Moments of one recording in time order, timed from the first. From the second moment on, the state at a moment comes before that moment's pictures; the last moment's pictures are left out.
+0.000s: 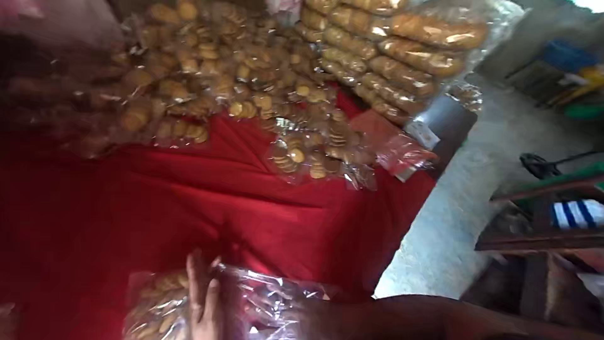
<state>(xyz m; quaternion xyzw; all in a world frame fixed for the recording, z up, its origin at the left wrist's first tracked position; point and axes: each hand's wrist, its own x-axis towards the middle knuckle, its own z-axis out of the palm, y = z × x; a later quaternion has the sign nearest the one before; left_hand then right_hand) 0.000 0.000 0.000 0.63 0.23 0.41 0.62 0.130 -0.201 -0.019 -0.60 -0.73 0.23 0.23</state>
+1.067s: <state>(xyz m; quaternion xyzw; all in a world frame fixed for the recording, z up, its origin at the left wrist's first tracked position) 0.235 -0.174 0.019 0.86 0.37 0.25 0.24 0.555 -0.198 0.031 -0.75 -0.61 0.16 0.20</state>
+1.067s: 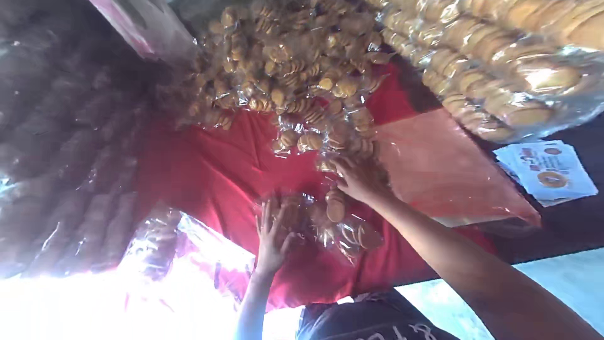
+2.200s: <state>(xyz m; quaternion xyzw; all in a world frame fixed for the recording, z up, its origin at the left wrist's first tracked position) 0.226 -0.203 0.027 0.69 0.22 0.25 0.64 0.455 -0.274 0.063 -0.63 -0.53 0.41 0.39</state>
